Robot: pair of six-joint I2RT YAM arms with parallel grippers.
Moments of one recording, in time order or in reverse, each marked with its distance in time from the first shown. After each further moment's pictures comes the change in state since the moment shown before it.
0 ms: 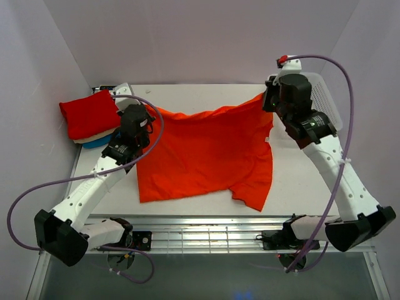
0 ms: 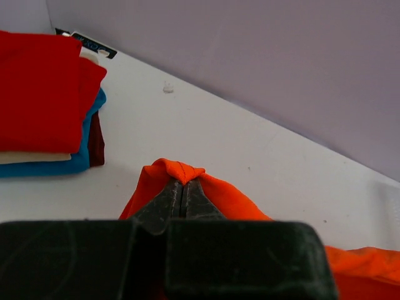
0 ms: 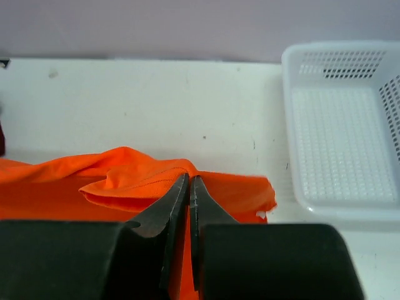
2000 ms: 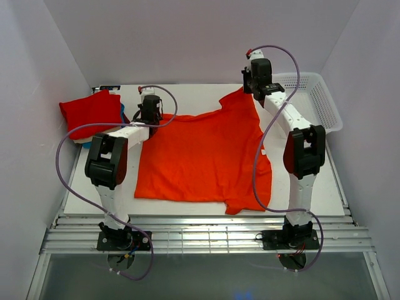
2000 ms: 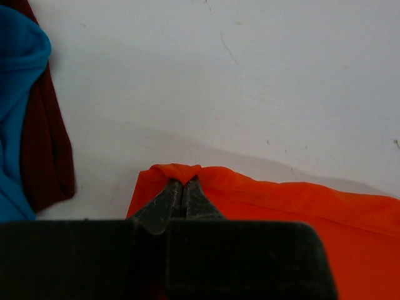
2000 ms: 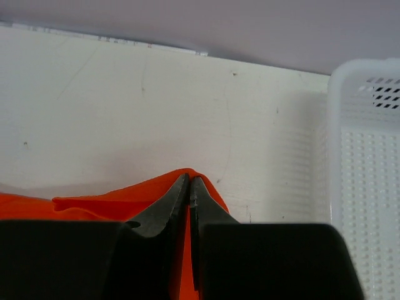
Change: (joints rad) left arm 0.213 0.758 0.201 0.214 0.268 0.176; right arm -0.159 0.777 0.367 0.277 -0.144 -0.166
